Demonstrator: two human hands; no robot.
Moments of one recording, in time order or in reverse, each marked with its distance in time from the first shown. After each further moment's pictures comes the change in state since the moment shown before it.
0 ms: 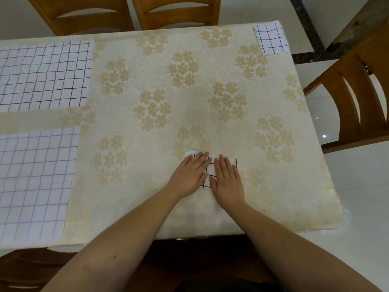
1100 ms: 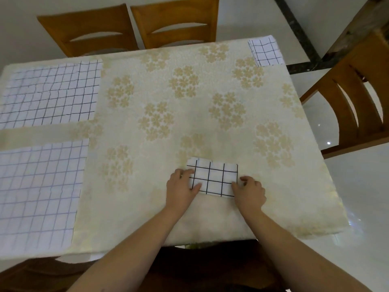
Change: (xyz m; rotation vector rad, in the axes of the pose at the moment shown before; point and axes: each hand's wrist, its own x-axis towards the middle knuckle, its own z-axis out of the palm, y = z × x) left_hand -0.036 0.011 -0.012 -0.369 0.252 -0.506; right_hand -0.011 0.012 -0.045 0.382 -0.014 0.739
